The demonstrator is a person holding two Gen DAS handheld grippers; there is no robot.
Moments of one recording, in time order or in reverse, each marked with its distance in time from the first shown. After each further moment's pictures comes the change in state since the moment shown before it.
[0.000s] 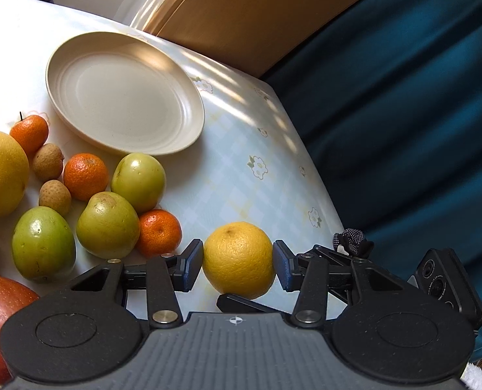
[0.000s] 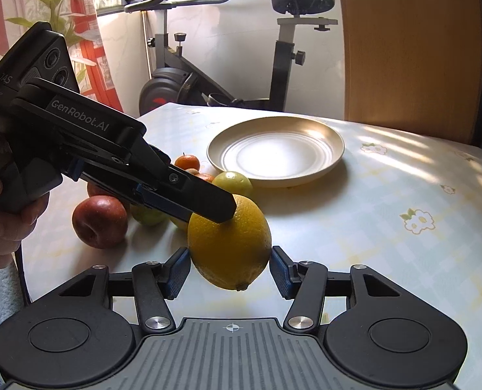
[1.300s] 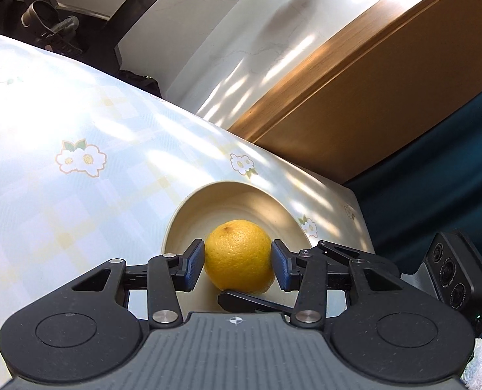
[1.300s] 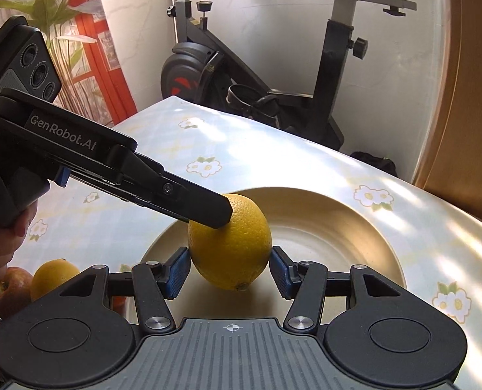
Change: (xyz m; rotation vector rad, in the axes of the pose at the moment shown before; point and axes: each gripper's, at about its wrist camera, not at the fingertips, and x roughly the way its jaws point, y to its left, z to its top) left arm 0.009 0.112 0.155 -0.137 -0.145 0.167; right arm 0.200 -0.052 0.148 -0.123 0.139 0.153
